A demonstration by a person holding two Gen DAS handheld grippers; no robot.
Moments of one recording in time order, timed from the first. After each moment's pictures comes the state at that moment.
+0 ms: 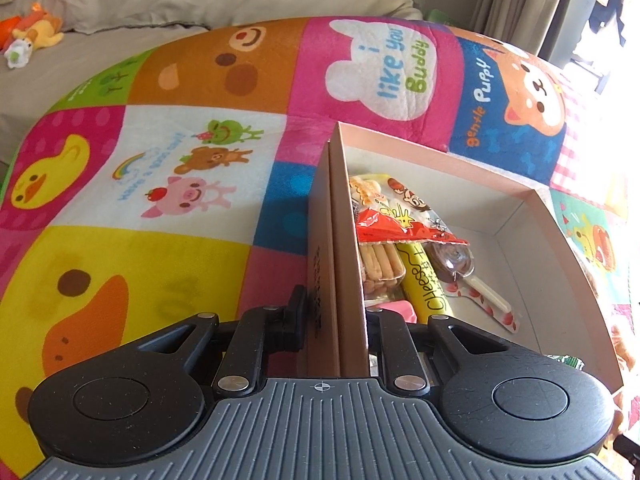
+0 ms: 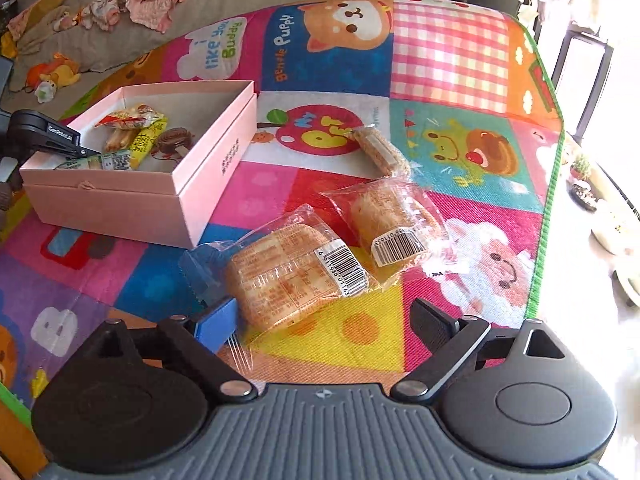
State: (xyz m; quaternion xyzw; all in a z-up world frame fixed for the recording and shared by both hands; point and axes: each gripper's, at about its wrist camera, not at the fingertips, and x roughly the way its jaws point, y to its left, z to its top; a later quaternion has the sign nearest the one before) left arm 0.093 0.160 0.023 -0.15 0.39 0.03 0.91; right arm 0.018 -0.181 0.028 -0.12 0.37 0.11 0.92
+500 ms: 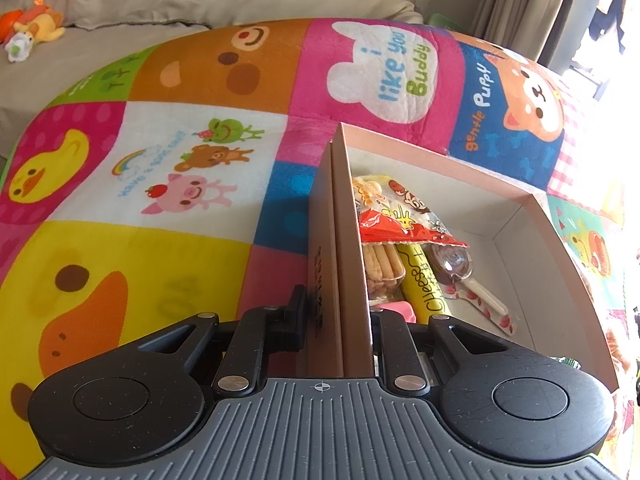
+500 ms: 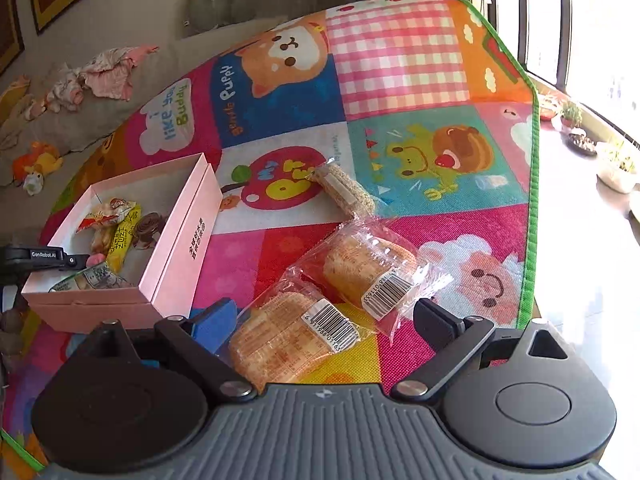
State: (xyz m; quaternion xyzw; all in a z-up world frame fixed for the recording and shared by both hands) left arm 0.092 0.162 0.022 -0.16 0.38 0.02 0.91; right arm 0.061 -0.216 0.050 0.06 0.39 0.11 0.91
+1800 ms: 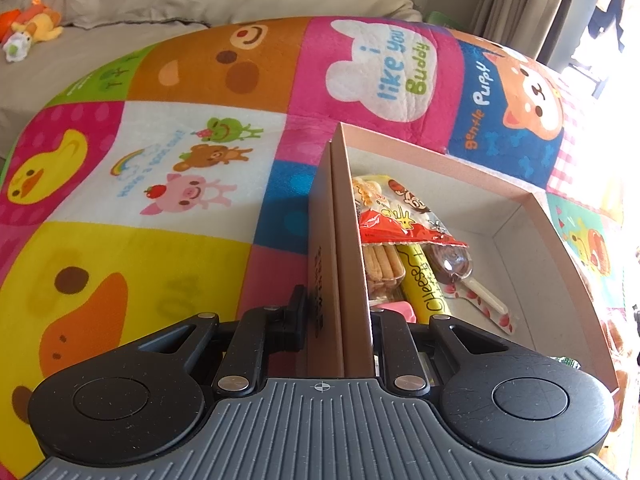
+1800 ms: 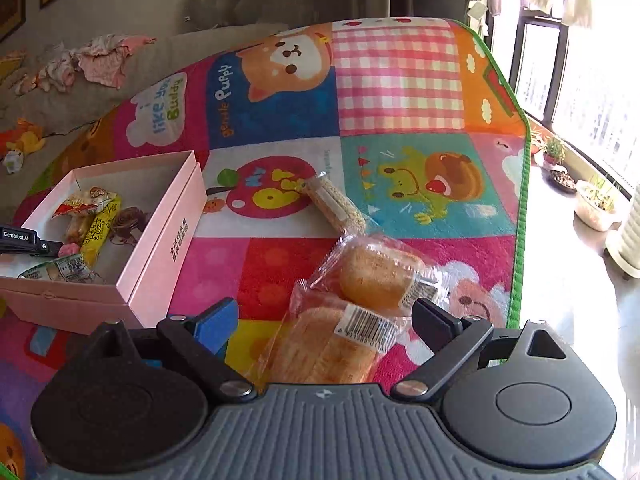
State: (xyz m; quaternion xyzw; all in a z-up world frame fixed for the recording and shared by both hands) left arm 0.091 0.163 0.022 -0.16 0.39 0.02 0.91; right arm 0.081 -0.194 0.062 -0.05 0.35 0.11 0.93
